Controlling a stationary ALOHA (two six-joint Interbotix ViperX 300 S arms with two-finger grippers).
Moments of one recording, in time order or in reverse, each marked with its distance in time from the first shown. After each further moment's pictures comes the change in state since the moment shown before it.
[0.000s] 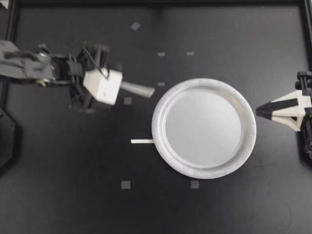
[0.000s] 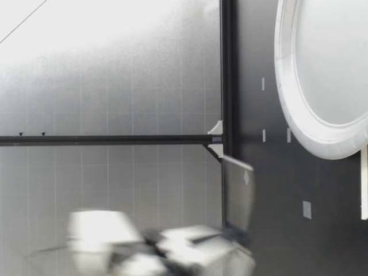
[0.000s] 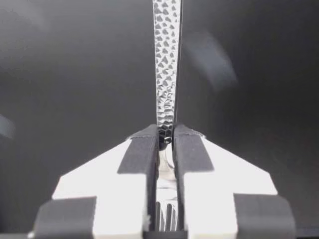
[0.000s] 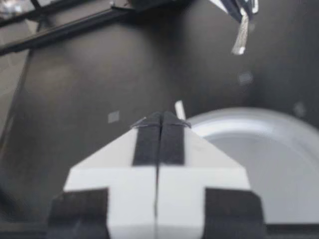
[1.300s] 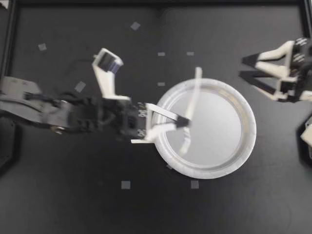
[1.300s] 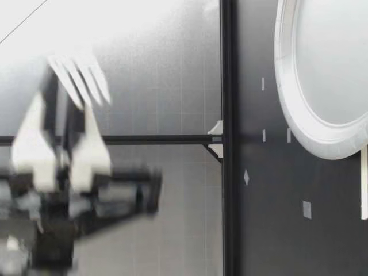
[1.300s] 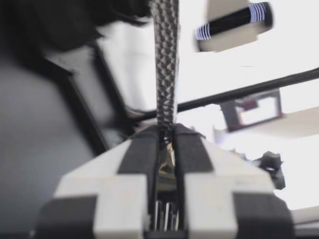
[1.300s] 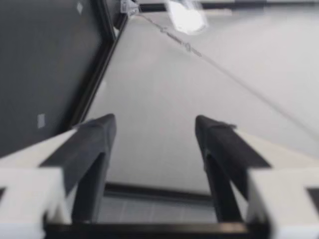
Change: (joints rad) left arm -0.344 0.187 -0.138 -0.144 -0.891 -1.772; right arm -0.249 0.247 -0.158 -0.383 -0.133 -1.411
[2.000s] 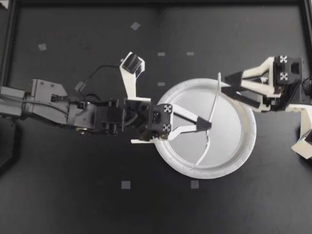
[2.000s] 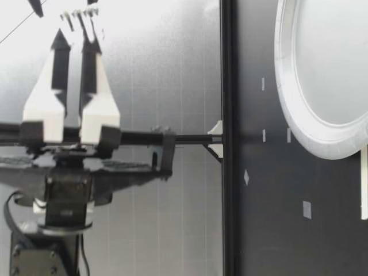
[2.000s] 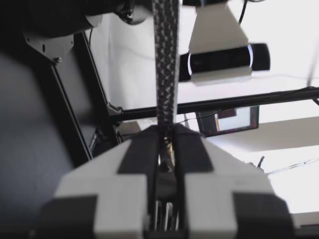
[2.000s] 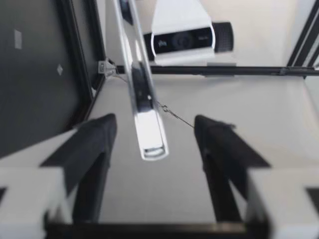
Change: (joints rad) left arm 0.023 0.095 -0.086 0.043 -0.009 -0.150; right arm 0.058 0.121 0.025 0.009 -0.250 -0.032
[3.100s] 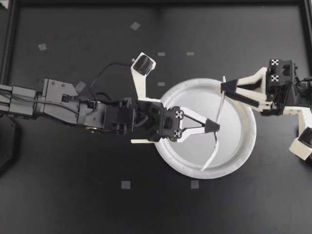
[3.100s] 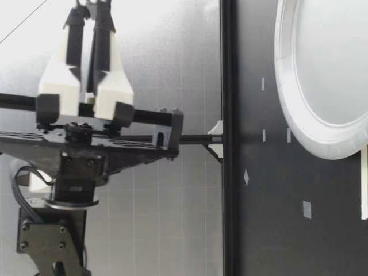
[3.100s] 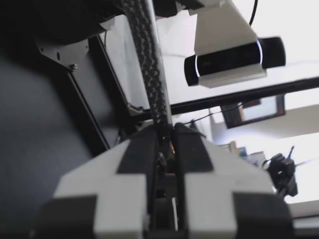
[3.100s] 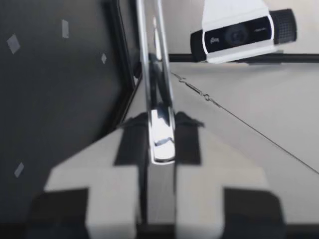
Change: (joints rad) left arm 0.005 0.041 -0.052 0.075 0.035 0.066; right arm 0.012 0.008 0.005 0.054 0.115 0.006
